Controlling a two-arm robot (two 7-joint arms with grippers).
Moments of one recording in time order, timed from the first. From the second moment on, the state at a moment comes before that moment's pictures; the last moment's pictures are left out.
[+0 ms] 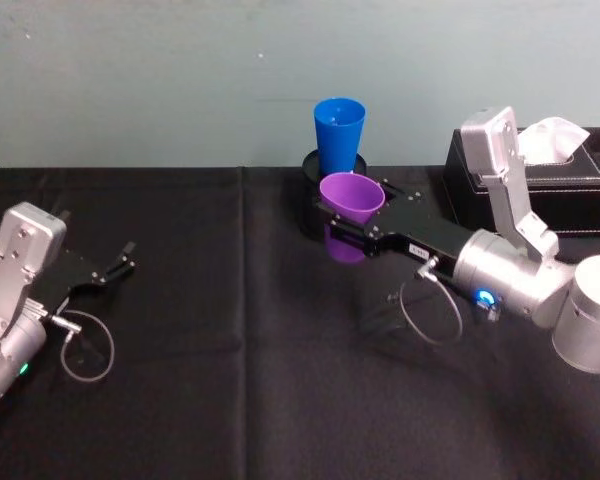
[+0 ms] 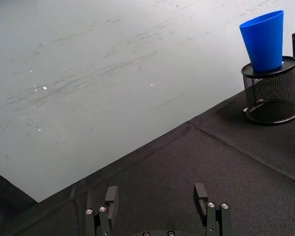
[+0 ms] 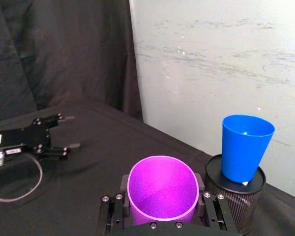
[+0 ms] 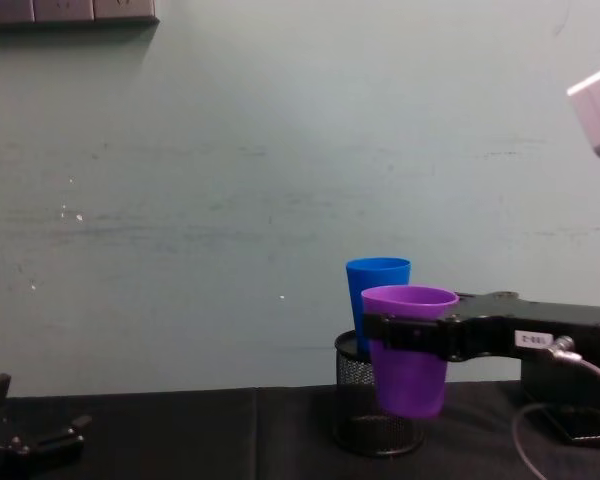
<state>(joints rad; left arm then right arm) -0.20 0.60 0.45 -1.41 -0.25 -0.12 0.03 0.39 0.40 -0.43 -1.43 0.42 0.11 0.50</state>
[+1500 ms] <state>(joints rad) -0.20 0.60 0.45 -1.41 -0.25 -0.12 0.03 0.71 0.19 -0.42 -0.89 0.35 -0.03 0.50</state>
